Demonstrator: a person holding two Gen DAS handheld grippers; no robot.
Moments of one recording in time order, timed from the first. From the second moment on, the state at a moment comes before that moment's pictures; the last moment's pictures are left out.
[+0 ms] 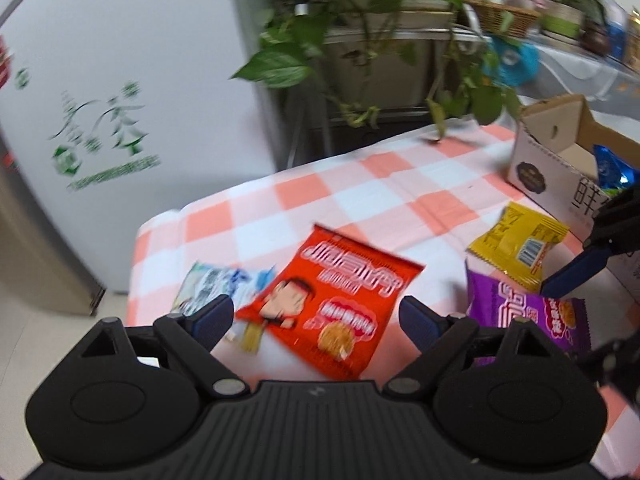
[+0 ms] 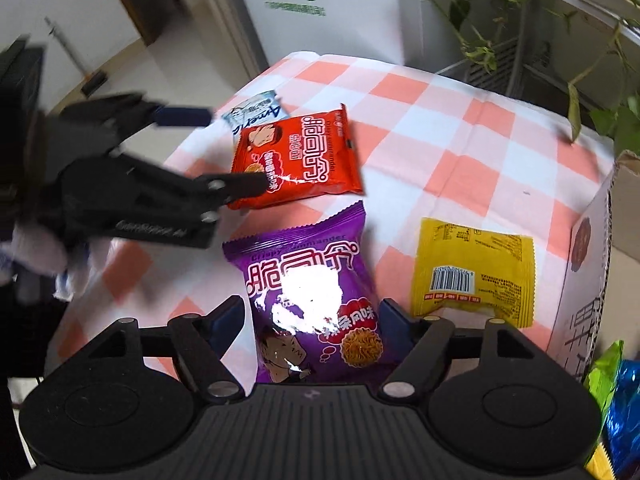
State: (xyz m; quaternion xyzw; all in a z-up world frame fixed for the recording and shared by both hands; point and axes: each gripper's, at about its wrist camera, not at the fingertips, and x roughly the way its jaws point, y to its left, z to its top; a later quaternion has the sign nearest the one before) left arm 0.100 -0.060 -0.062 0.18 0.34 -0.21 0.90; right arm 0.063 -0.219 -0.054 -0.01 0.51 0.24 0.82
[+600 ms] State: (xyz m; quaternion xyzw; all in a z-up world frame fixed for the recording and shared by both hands) left arm 0.131 -0.082 -0.092 0.22 0.36 -0.27 0.86; right arm 0.061 -0.199 -0.071 -0.09 0.50 0.24 0.83
